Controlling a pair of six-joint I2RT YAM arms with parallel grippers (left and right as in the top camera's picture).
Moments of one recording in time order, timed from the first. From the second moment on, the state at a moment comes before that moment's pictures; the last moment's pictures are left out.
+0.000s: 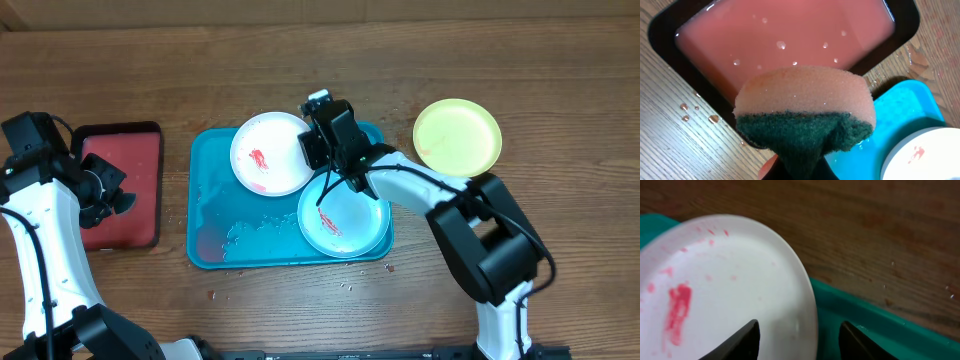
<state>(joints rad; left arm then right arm) 0.51 1.52 1.29 -1.03 0.05 -0.52 0.61 2.10 1.29 0.06 0.00 0.18</state>
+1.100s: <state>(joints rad) 0.51 1.52 1.29 -1.02 0.07 -0.51 0.68 1.98 1.30 -0.05 0.00 0.15</state>
